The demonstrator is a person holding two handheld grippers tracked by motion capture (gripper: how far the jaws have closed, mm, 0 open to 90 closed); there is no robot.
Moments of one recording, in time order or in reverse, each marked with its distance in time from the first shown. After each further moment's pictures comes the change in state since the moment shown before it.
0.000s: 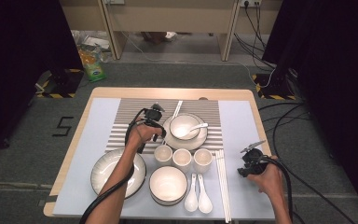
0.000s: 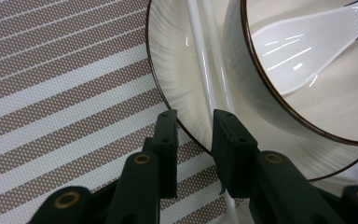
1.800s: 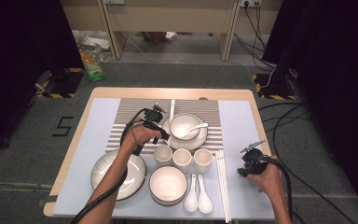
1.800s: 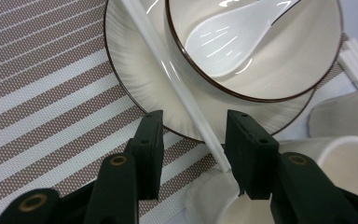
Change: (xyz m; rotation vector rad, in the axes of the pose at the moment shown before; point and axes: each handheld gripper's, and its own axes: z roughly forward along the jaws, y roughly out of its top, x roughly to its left) left arm -0.013 -0.012 -0.035 -0.035 -0.077 0.100; right arm 0.000 0.000 0.000 0.000 0.001 0.002
